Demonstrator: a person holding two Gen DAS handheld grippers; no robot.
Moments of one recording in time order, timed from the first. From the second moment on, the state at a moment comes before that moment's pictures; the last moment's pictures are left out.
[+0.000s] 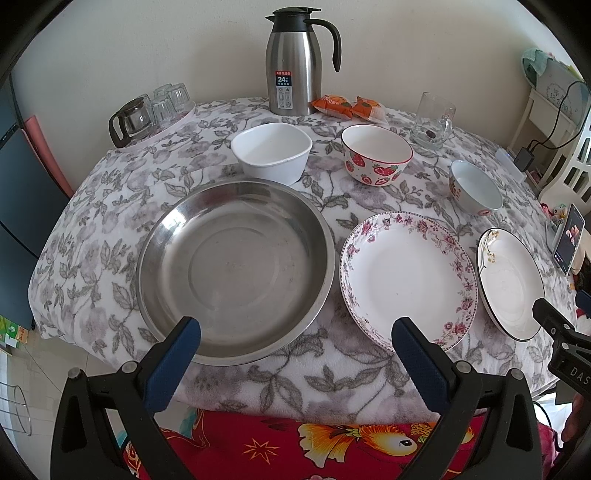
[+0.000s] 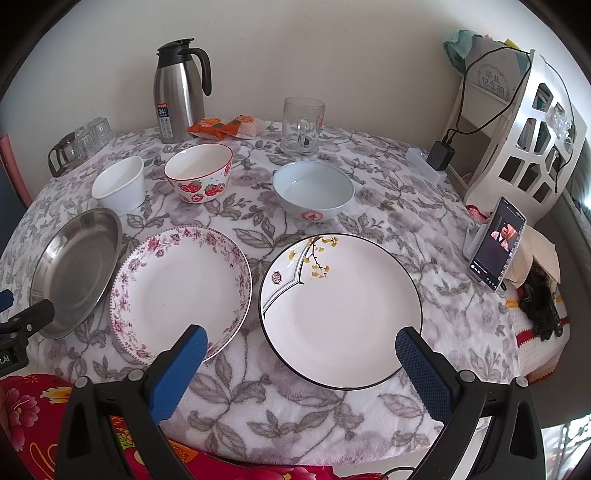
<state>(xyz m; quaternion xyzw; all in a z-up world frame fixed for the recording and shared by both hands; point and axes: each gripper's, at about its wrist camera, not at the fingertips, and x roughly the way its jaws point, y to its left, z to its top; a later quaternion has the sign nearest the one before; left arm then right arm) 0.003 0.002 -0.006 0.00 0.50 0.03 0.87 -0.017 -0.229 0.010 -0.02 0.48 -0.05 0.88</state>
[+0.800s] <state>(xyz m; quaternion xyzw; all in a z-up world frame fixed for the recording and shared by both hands) 0.018 0.028 -0.008 -0.08 0.52 0.01 0.85 -0.003 -0.227 0.015 -0.01 0.47 -0.03 0.88</state>
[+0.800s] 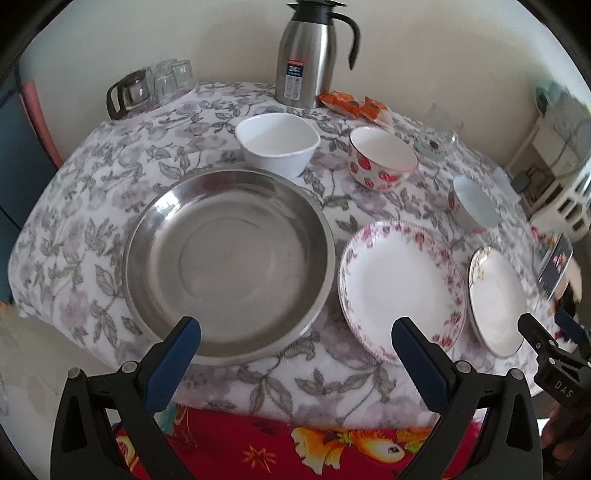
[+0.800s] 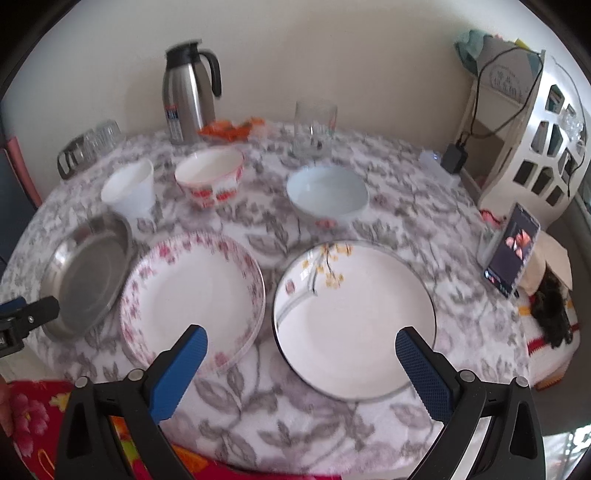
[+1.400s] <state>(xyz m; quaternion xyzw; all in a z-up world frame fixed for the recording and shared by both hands) 0.054 0.136 0.001 -0.15 0.42 0.08 0.89 0.058 -0.125 0.013 0.10 0.43 0.14 0.89</state>
